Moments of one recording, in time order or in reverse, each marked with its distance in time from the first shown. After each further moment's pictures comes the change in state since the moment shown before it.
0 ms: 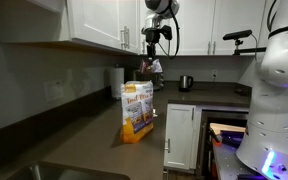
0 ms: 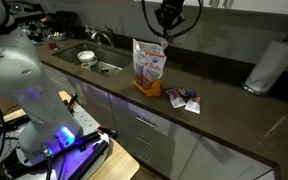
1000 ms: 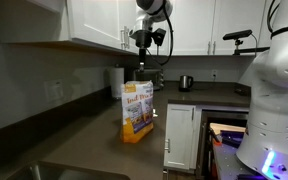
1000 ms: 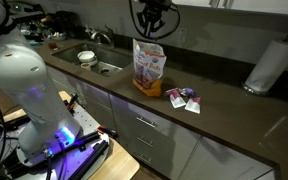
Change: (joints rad) arm 0.125 -0.005 0.040 -0.079 0.090 0.027 -0.120
